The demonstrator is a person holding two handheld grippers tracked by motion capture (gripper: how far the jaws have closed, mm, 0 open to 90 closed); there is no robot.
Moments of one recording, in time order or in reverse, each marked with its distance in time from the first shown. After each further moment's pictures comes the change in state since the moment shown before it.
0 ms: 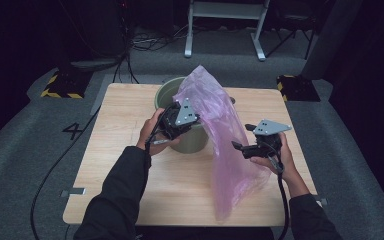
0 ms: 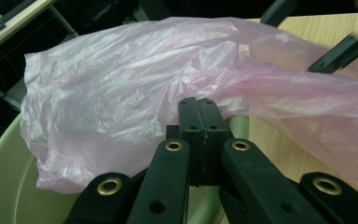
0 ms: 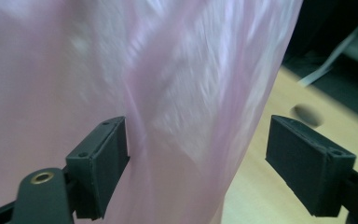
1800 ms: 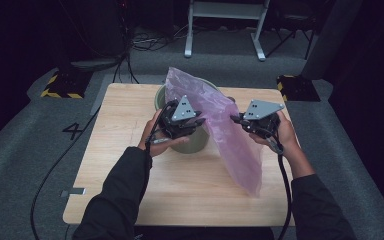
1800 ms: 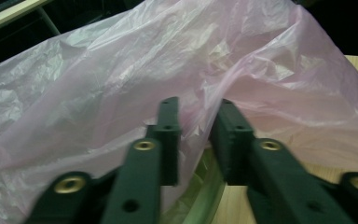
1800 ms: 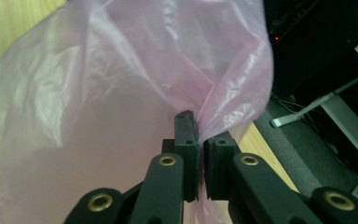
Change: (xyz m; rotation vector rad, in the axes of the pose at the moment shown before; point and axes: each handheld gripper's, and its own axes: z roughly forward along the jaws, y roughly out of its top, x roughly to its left) left arm 0.000 0.004 0.000 -0.080 -0.059 -0.105; right arm 0.004 0.088 -0.018 0.026 -0.008 -0.344
